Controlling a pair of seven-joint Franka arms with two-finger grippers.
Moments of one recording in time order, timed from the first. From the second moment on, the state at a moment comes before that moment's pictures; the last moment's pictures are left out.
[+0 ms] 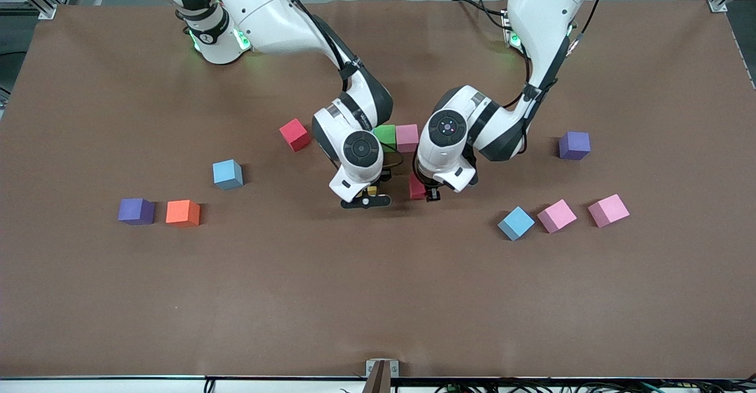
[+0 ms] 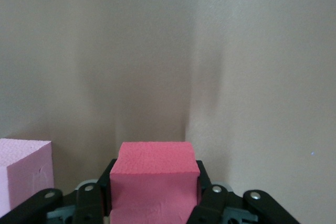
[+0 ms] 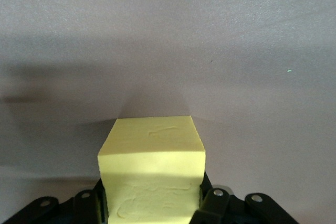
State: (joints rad) left arm -0.54 0.58 -0.14 -1.77 0.06 2.33 -2.36; right arm 0.84 0.85 -0.15 -1.36 0.22 2.04 0.56
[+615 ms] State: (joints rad) left arm -0.57 0.59 -0.14 -1.77 0.06 2.35 -2.40; right arm 0.84 0.84 -0.15 -1.36 0.22 2.02 0.56
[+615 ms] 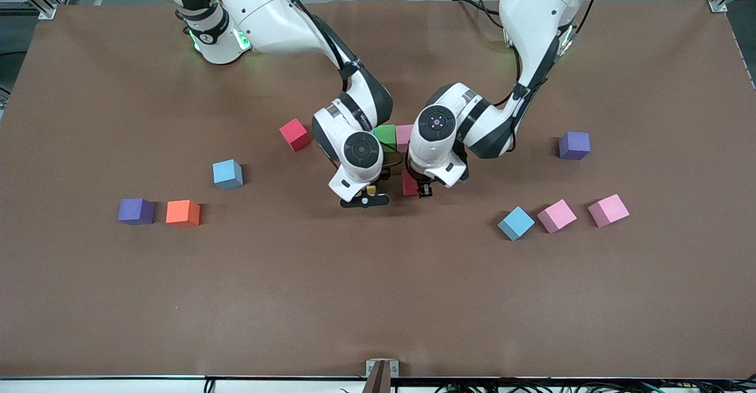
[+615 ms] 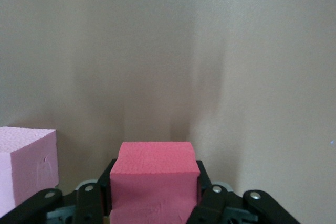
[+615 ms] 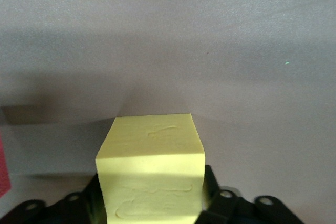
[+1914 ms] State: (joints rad) left arm -0.64 0.67 -0.14 -1.71 0.06 2.40 -2.47; right arm 0.67 0.67 -0.40 -1.36 0.24 1.89 0.57
